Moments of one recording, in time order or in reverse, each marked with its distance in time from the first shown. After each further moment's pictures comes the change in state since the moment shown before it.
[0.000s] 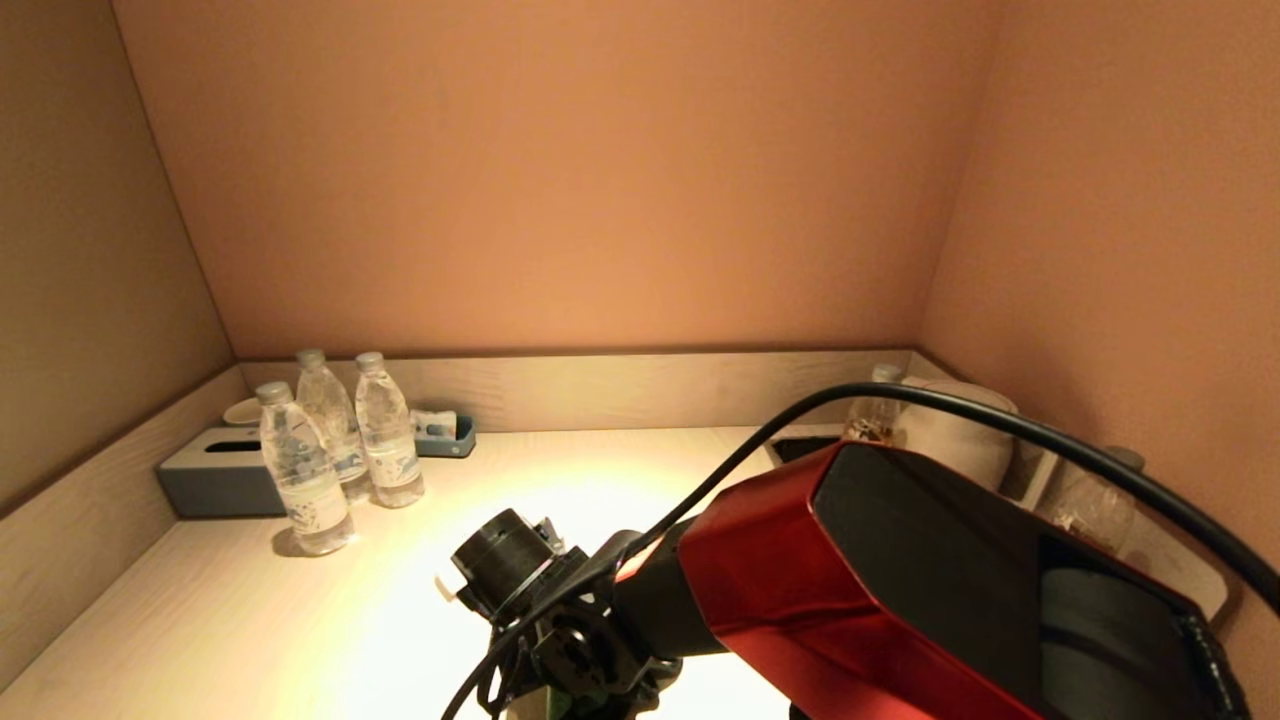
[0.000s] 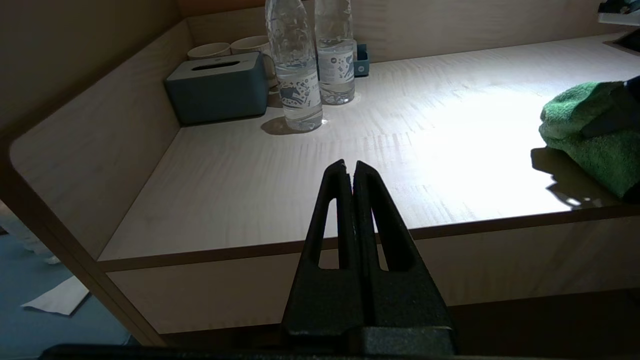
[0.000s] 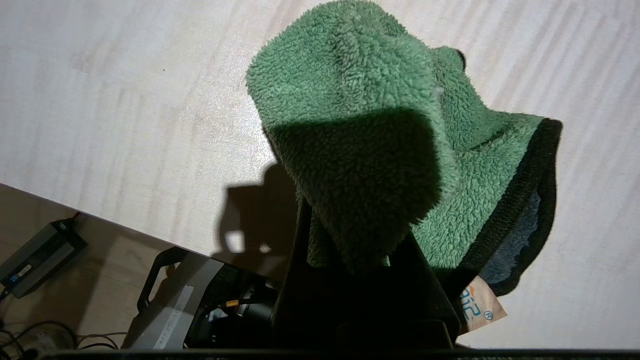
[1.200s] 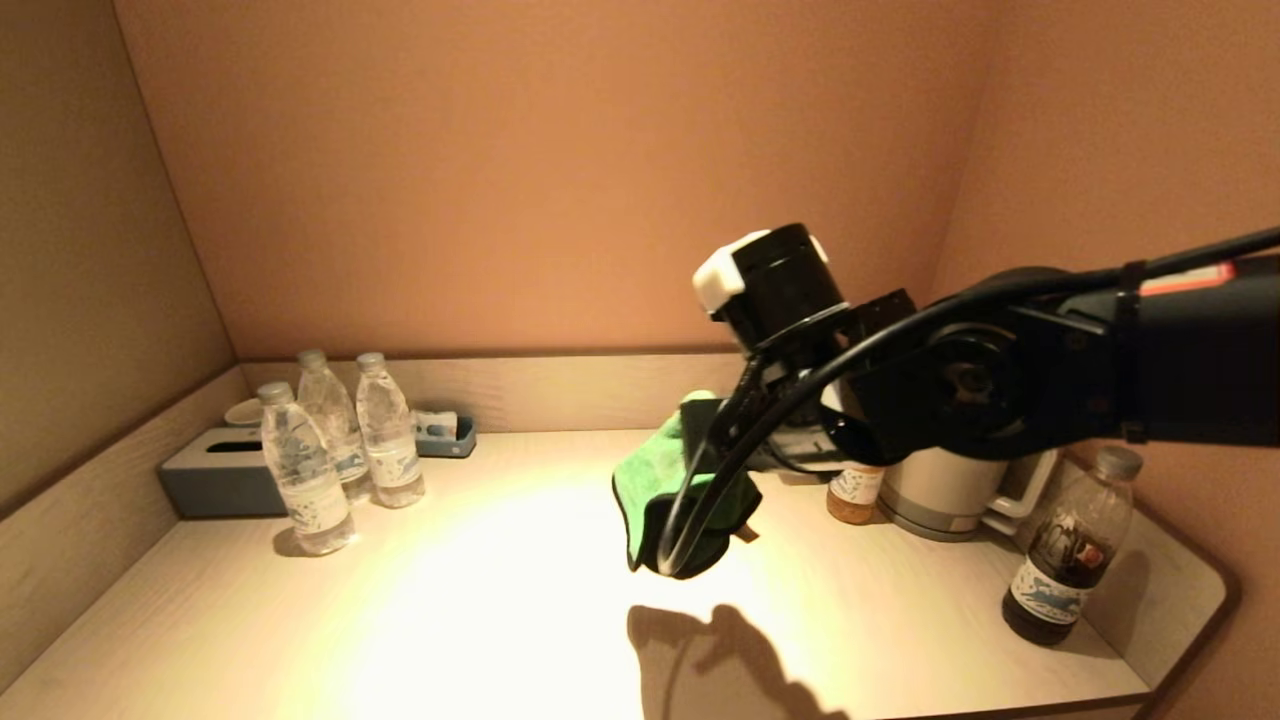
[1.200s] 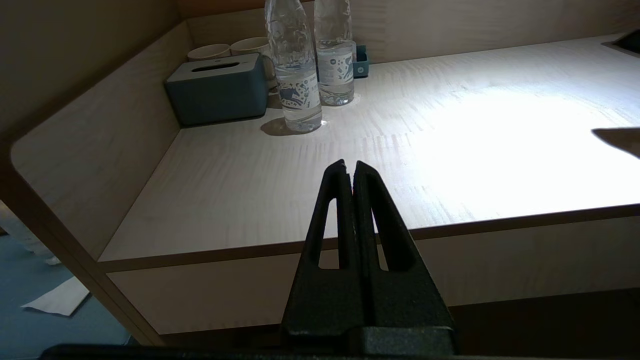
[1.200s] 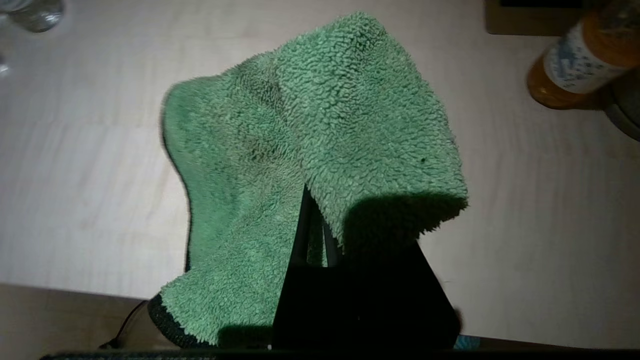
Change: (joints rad) left arm 0.000 0.000 -0.001 0.000 0.000 -0.001; right arm -0.308 -0.499 0.101 0.121 0.006 -0.061
